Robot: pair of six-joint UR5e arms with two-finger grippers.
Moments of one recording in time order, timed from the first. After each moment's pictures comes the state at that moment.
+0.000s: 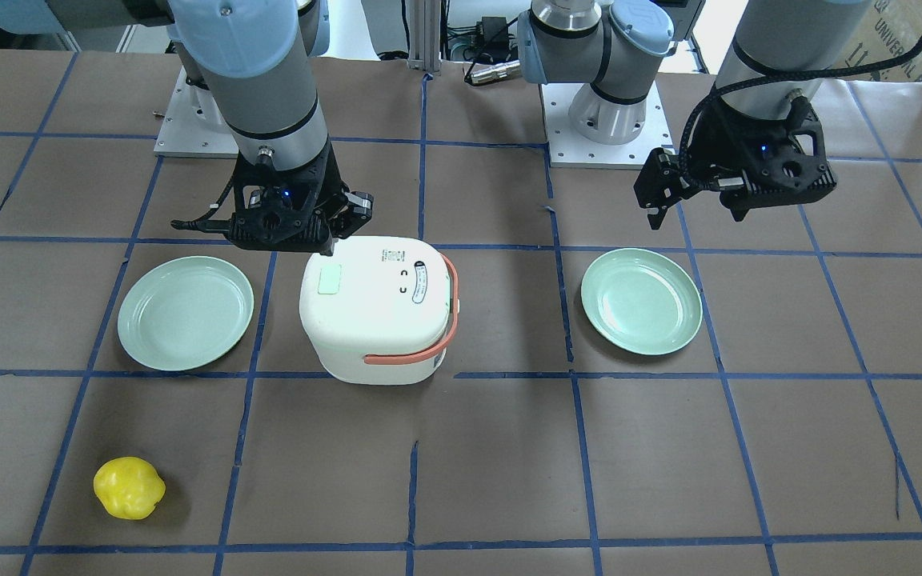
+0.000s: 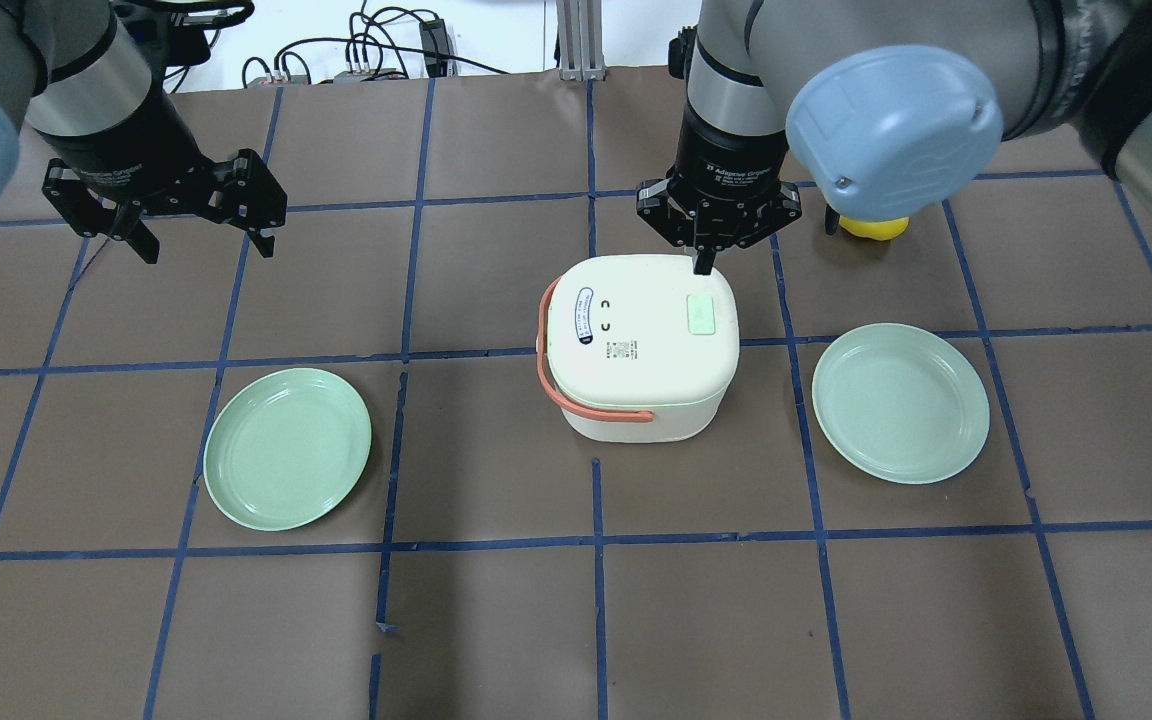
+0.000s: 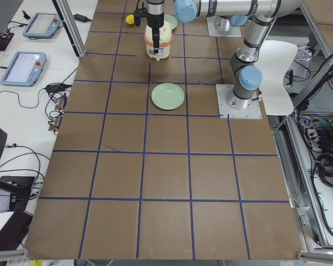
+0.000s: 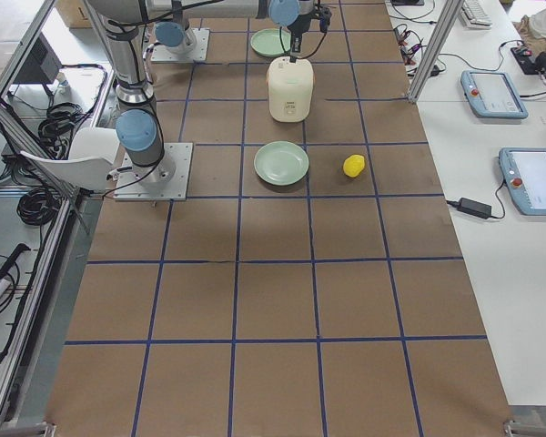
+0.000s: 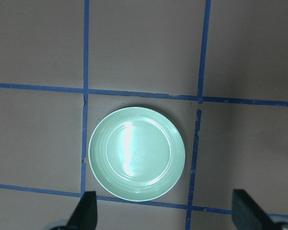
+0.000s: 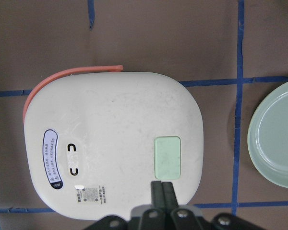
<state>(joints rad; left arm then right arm) -1.50 -1.56 -1.59 -1.54 1.67 0.00 1.80 -1.40 1.54 -1.67 -1.52 0.27</state>
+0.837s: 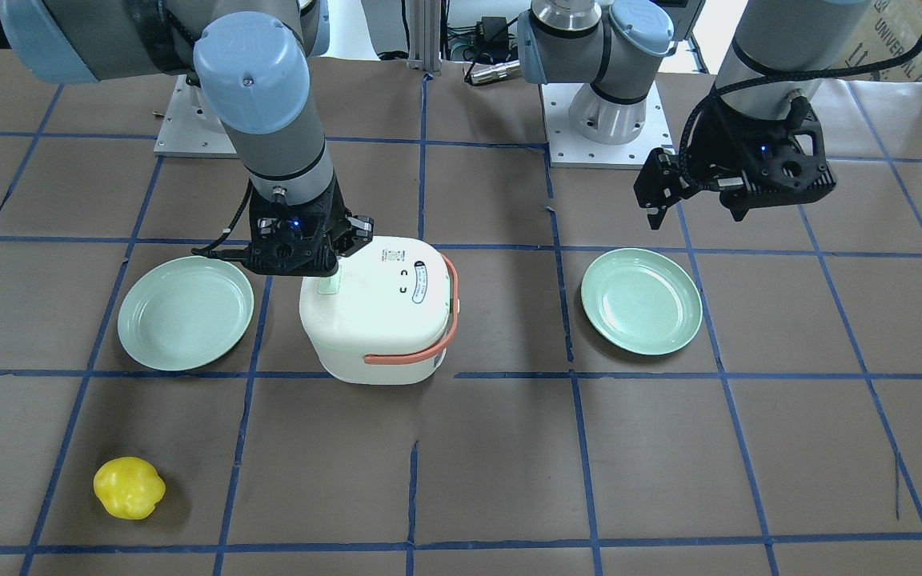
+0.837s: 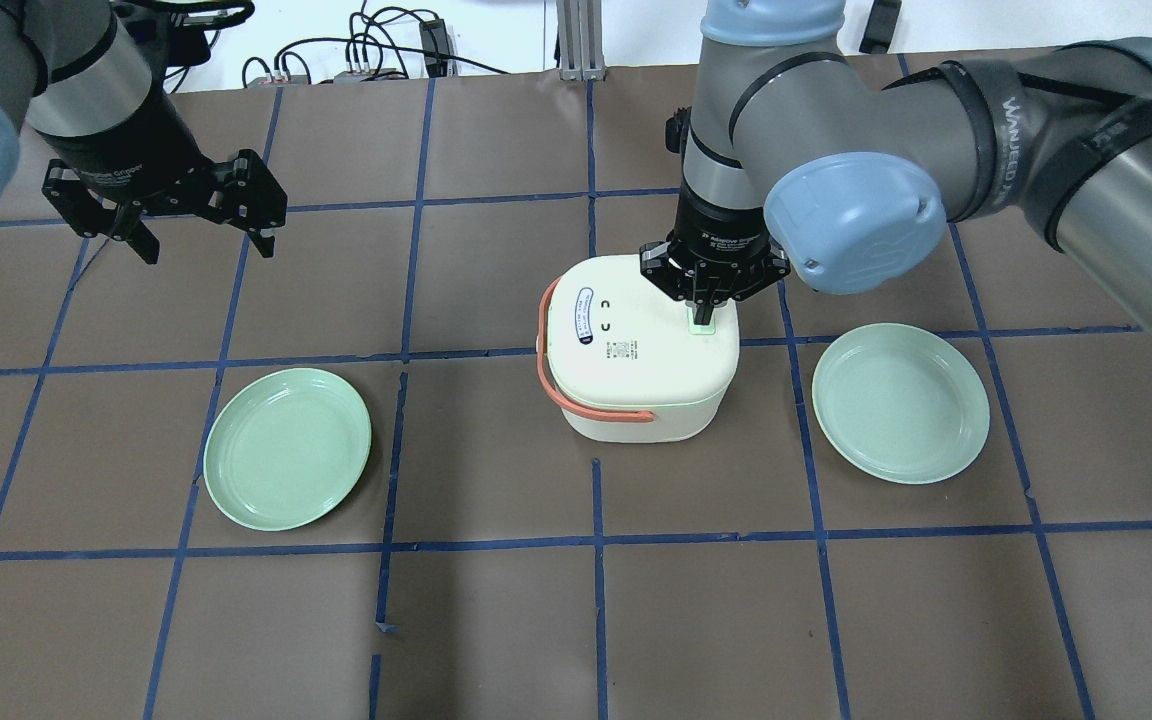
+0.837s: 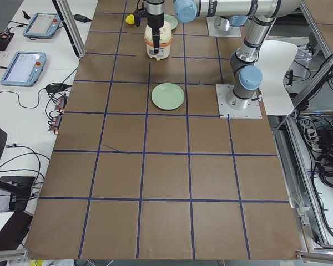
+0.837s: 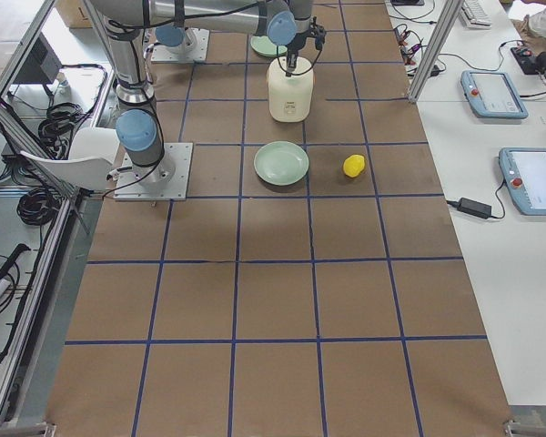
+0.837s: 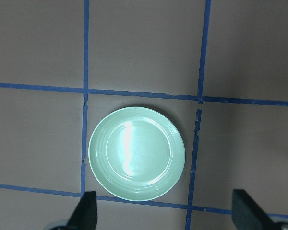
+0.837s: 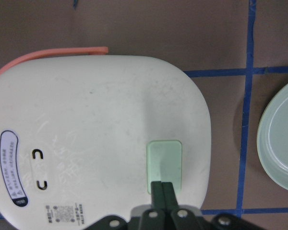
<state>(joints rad) -1.50 -1.56 -1.60 -1.54 1.67 0.00 1.80 -1.39 1.65 -1.75 -1.52 0.26</state>
